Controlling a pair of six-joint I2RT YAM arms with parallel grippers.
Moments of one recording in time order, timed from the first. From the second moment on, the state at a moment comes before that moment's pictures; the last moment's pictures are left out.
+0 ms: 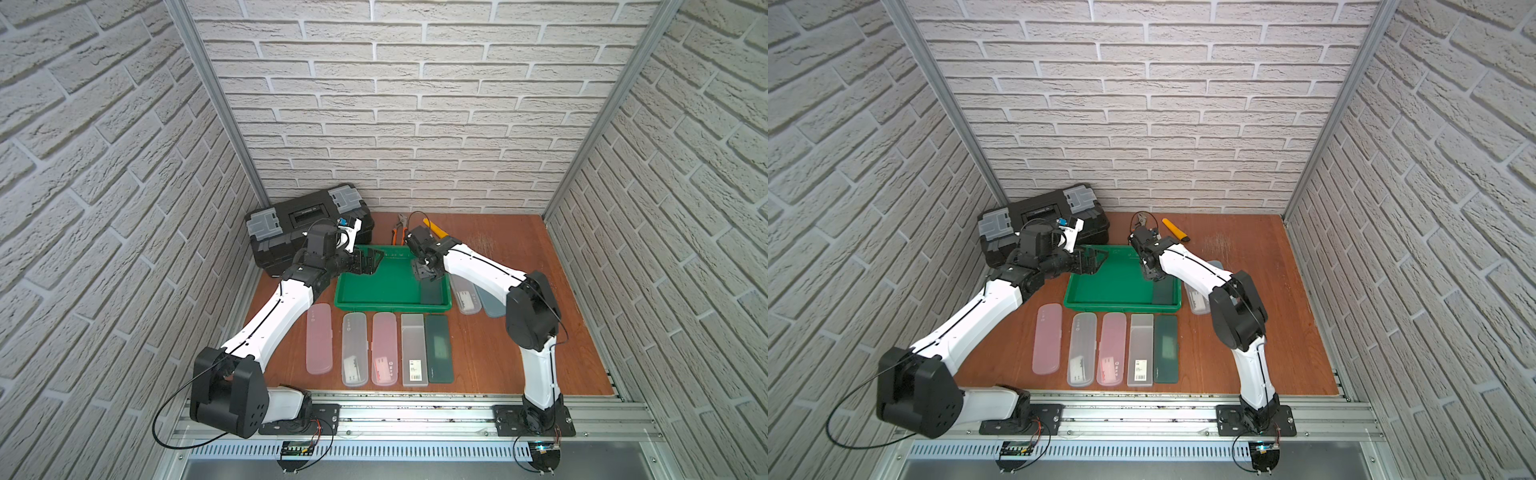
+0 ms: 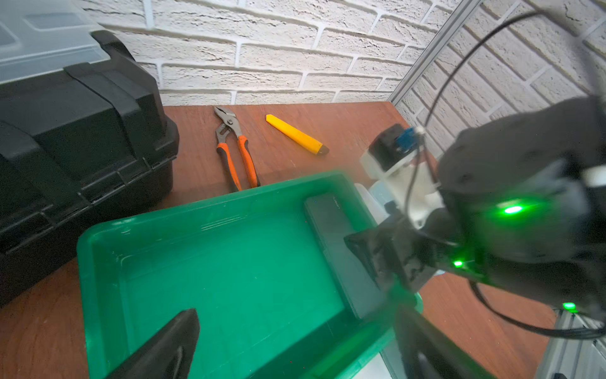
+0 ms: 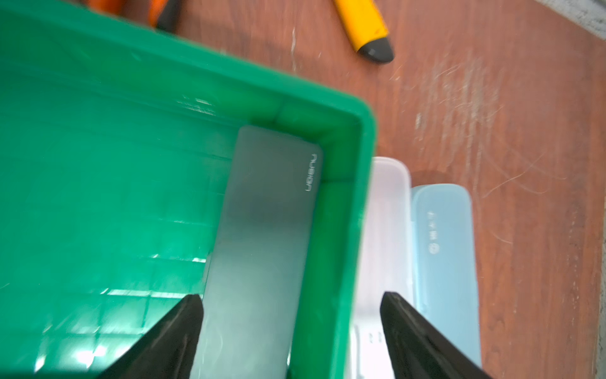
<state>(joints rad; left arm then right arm) -0.32 1.33 1.04 -0.25 0.38 -0.16 0.59 1.96 1.69 -0.90 0.46 0.38</state>
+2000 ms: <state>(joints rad) -0.51 1.45 1.13 -0.41 0.30 -0.10 -0.09 1.81 1.15 -0.65 -0.03 0.30</state>
